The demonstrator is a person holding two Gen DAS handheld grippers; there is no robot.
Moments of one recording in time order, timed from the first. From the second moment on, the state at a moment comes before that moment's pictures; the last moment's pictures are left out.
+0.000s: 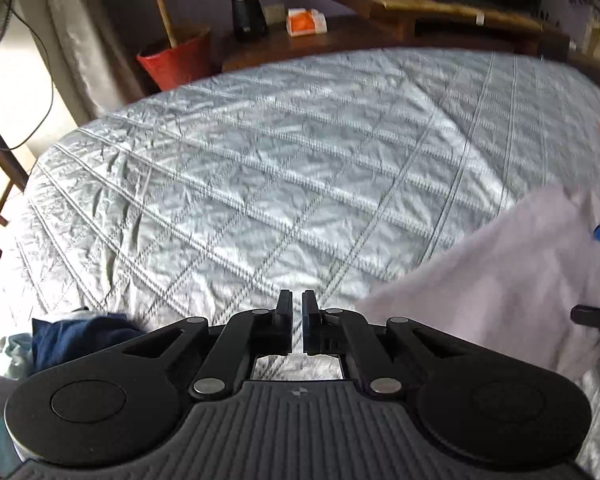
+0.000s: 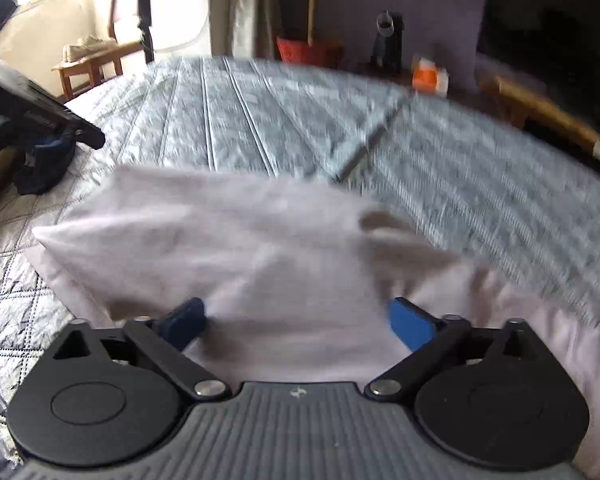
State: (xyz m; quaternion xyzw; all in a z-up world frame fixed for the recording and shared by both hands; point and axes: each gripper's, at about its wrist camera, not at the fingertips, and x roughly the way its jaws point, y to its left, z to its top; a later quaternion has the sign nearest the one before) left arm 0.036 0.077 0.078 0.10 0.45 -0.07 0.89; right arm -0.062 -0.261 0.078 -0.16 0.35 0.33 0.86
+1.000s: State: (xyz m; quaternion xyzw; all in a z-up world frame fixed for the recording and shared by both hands) left arm 0.033 0.026 0.101 0.09 0.41 -0.16 0.89; right arm -0.133 -0.264 0.076 -0.47 0.22 0.38 0.76
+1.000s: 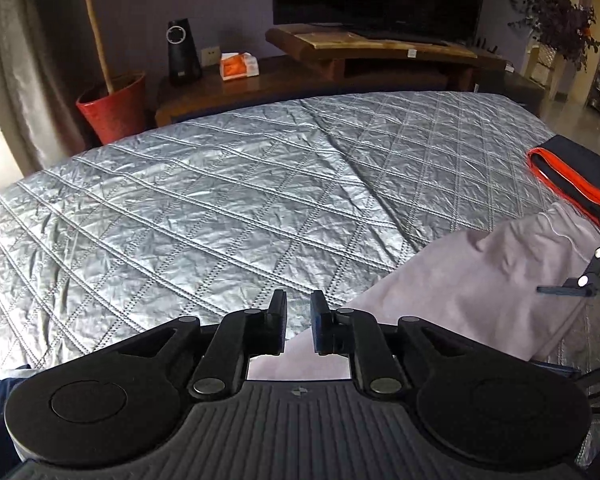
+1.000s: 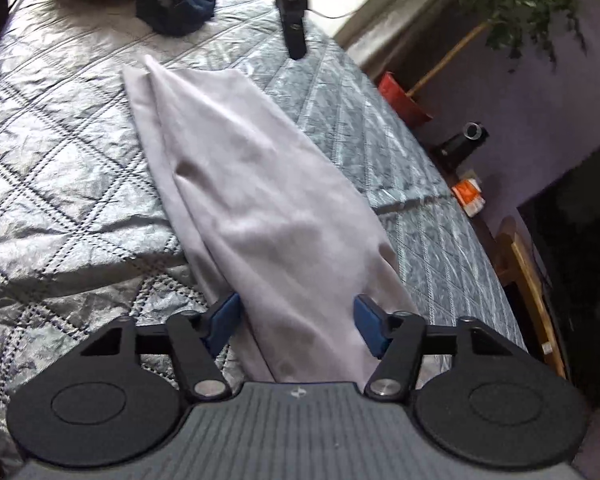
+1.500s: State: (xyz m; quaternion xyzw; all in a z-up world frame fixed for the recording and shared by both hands) left arm 0.034 0.017 0.096 0.11 0.41 -0.16 0.89; right arm -0.151 -0.267 0.106 -0.44 0.23 0.44 0.74
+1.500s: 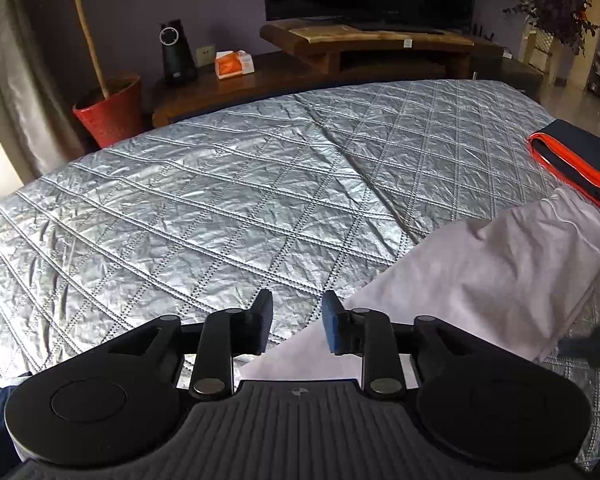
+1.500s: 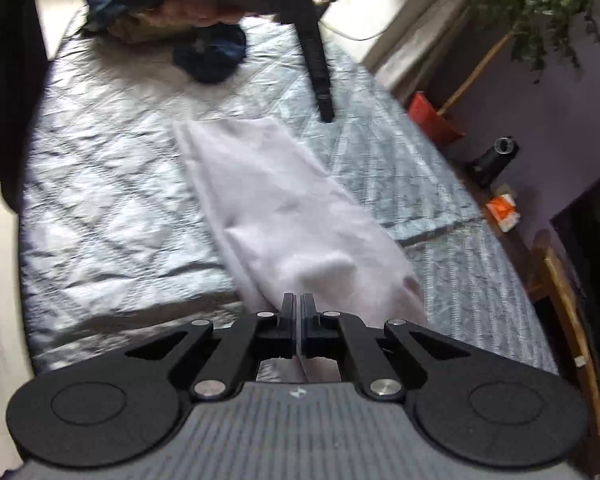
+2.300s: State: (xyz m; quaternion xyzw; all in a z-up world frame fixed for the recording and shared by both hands) left arm 0.037 0.021 0.098 0.10 0.40 -0.15 0.90; right arm -0.143 -0.250 0.076 -0.49 0.20 0.41 0.74
